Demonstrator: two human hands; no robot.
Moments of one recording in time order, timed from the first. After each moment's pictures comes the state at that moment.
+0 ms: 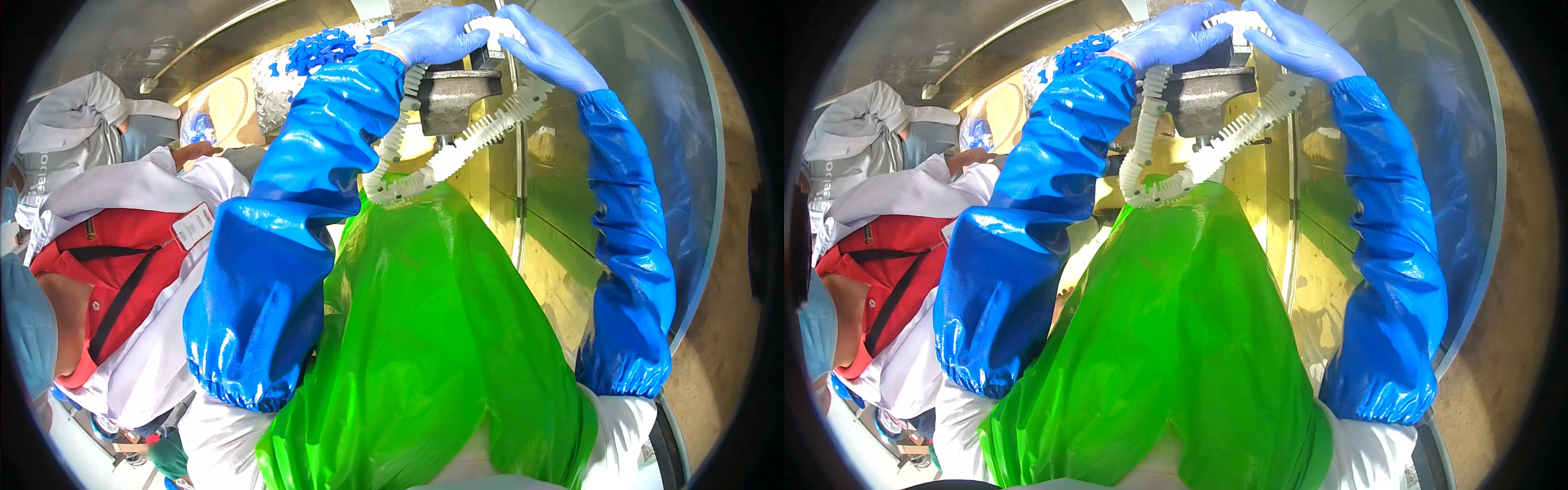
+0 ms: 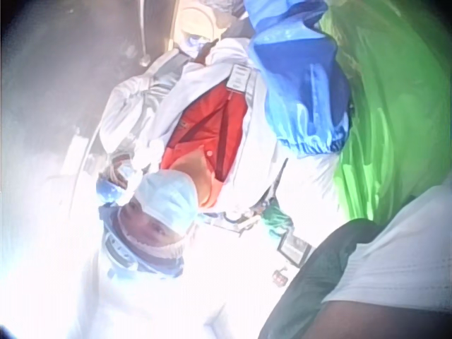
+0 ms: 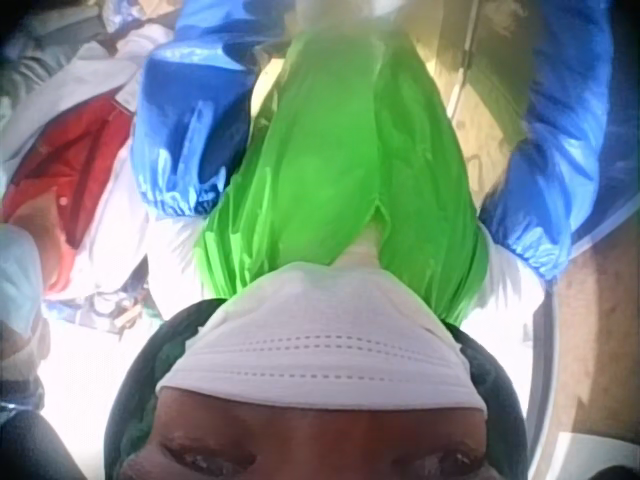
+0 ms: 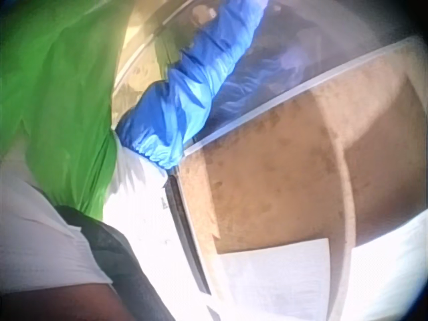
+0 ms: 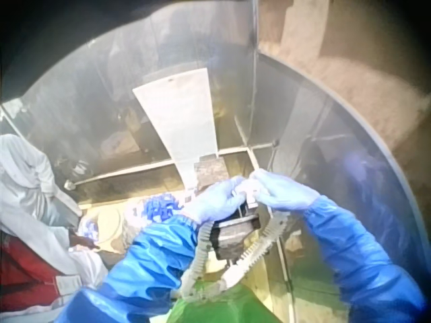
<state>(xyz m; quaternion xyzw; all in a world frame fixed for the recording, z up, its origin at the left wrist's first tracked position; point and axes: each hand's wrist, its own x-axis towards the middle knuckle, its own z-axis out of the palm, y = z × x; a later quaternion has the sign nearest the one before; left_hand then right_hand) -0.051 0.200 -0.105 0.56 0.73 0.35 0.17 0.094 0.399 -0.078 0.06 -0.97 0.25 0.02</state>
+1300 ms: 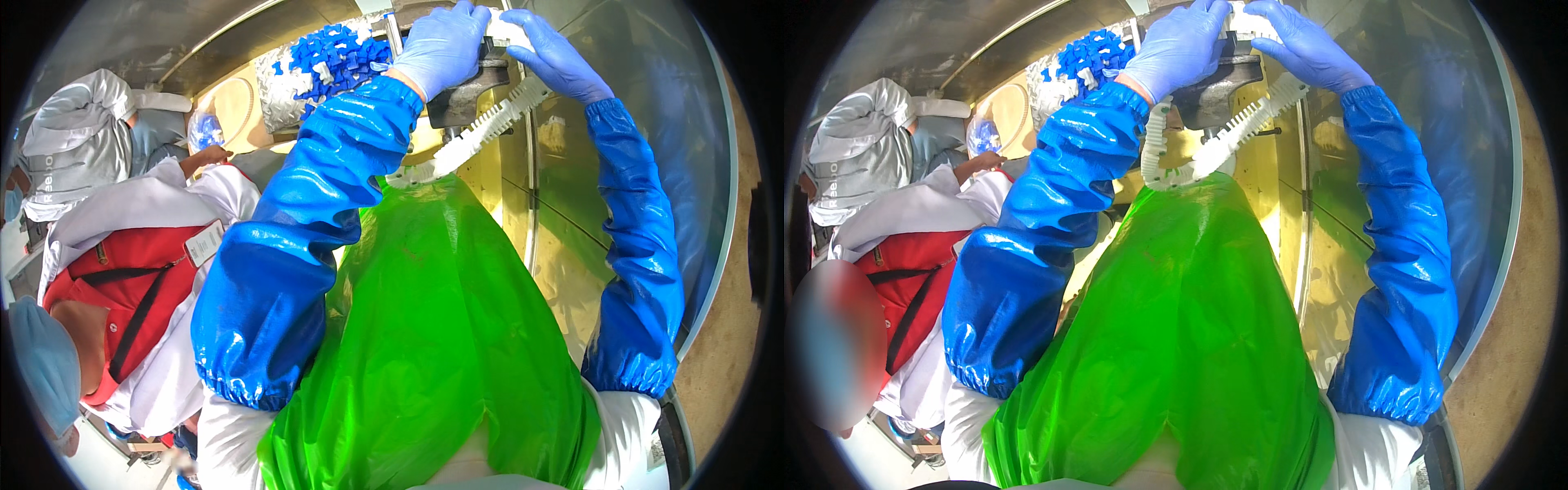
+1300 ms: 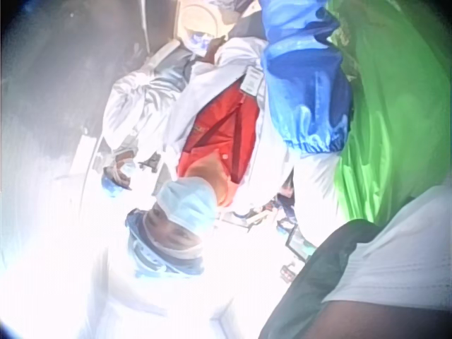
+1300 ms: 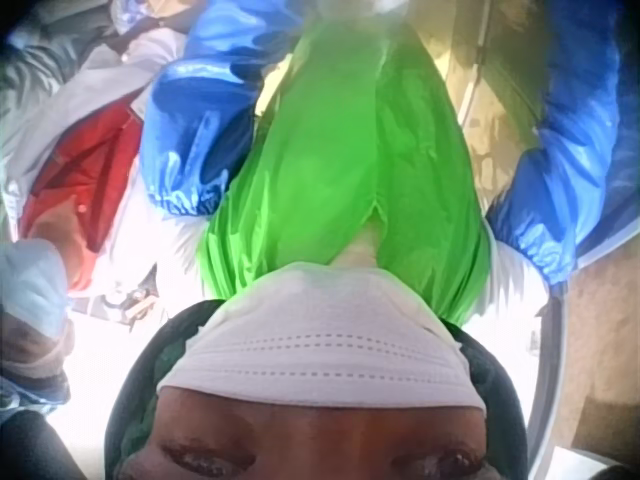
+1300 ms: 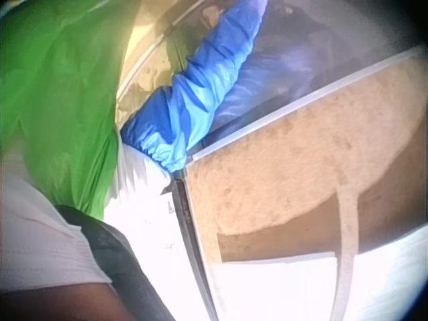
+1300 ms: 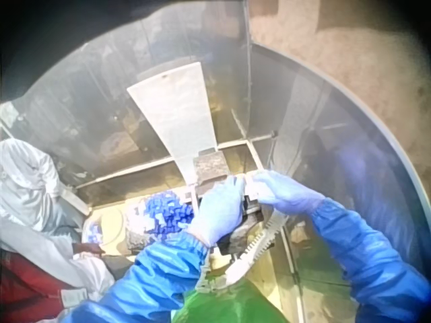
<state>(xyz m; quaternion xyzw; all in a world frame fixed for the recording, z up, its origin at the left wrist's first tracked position) -0.009 0.202 -0.106 0.54 0.80 0.25 -0.04 0.108 0.419 -0.116 0.09 -0.97 0.23 0.07</state>
